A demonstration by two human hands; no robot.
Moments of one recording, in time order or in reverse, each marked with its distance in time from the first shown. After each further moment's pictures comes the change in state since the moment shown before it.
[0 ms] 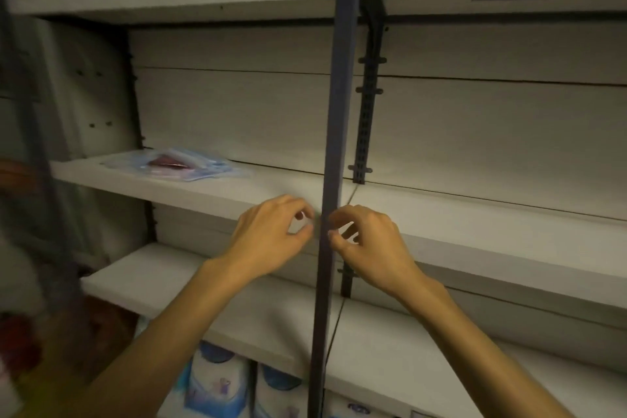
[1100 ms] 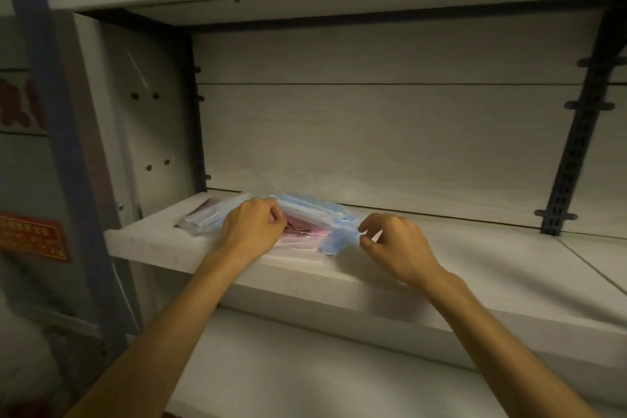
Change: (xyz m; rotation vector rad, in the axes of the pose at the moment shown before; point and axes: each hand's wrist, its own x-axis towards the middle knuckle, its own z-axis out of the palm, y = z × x) left_hand 0.175 -0.503 -0.052 -0.013 0.040 -0.241; right_hand 0.332 -0.113 0.300 -0.196 0.002 0.192
